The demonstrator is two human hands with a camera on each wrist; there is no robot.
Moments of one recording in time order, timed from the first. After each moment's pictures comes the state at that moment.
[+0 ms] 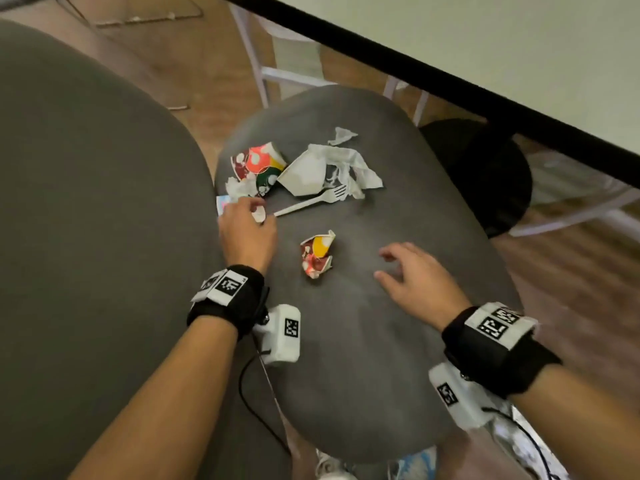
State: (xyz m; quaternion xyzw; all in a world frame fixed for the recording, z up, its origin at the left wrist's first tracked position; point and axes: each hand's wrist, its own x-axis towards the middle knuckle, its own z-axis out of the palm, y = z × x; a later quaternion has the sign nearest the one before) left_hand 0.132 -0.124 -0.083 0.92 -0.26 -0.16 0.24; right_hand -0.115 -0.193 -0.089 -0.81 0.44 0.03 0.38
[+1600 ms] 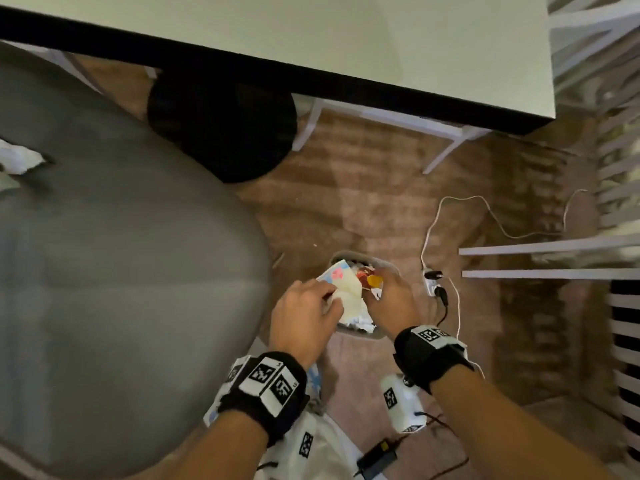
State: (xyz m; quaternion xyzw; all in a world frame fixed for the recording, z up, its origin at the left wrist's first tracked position) left_hand -0.284 -0.090 -0.120 0.63 -0.65 -0.41 0.12; right_hand -0.465 -0.088 -0.173 -0.51 0.80 0.00 0.33
